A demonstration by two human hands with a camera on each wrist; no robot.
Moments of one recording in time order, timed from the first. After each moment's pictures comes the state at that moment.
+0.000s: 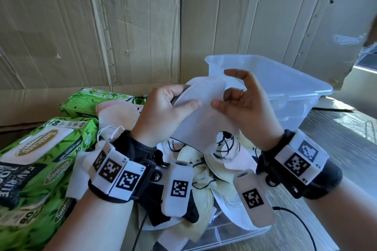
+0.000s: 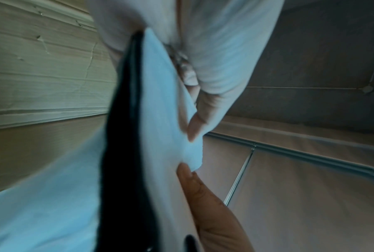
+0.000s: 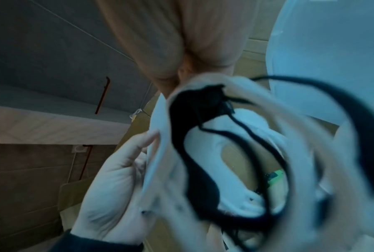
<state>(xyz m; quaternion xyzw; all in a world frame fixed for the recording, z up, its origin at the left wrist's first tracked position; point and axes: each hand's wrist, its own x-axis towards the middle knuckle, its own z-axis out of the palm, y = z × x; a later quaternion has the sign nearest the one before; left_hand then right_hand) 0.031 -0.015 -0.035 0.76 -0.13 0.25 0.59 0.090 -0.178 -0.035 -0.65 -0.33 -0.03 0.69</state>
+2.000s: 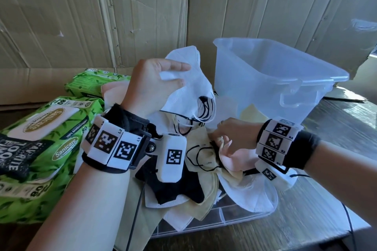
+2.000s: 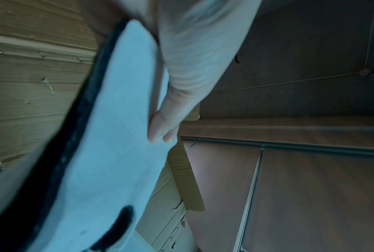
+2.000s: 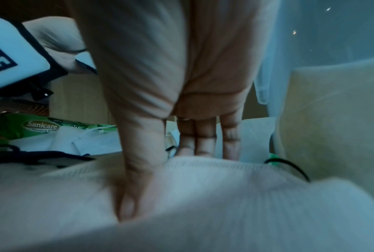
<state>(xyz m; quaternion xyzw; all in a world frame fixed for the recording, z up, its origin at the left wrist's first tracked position) 0.031 0.011 -0.033 0.83 0.01 0.32 0.45 0.130 -0.168 -0.092 -0.86 -0.48 0.15 -0.09</state>
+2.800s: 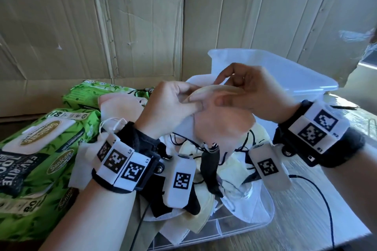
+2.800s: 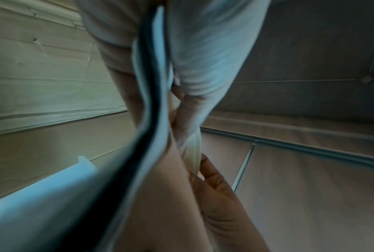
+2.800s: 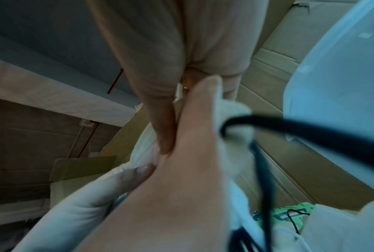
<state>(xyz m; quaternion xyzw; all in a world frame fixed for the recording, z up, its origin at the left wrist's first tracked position) 0.032 -0.016 -0.036 0.79 -0.11 0.22 0.56 0.108 -0.186 -0.006 -0.77 -0.42 -0.01 0.48</state>
